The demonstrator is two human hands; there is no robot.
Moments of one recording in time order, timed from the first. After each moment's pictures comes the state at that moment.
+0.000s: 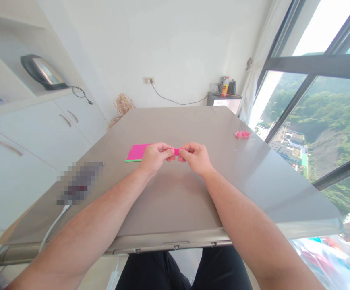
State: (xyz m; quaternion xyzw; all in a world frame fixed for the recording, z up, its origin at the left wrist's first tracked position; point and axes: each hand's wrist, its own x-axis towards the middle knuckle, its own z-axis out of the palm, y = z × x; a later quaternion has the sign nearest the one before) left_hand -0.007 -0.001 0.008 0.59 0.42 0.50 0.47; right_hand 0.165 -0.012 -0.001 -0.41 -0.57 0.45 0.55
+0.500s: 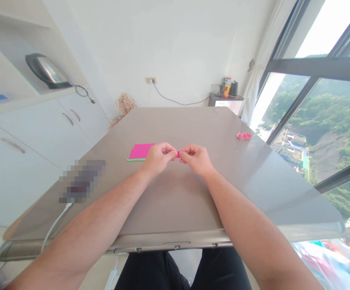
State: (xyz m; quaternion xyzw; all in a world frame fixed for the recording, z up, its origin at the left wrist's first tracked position) left_hand -0.008 0.002 0.000 0.66 0.43 0.48 0.37; right_hand 0.164 -0.014 0.001 -0.46 -0.61 0.40 0.50
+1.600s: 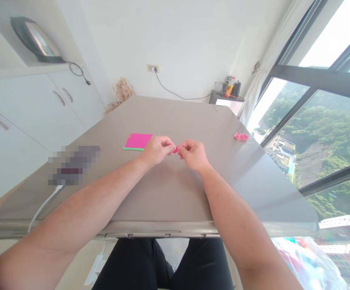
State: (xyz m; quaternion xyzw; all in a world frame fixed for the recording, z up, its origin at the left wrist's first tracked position) left_hand -0.006 0.004 -0.001 0.67 0.44 0.47 0.36; right_hand 0.167 -0.010 0.001 -0.49 -0.64 0.37 0.46
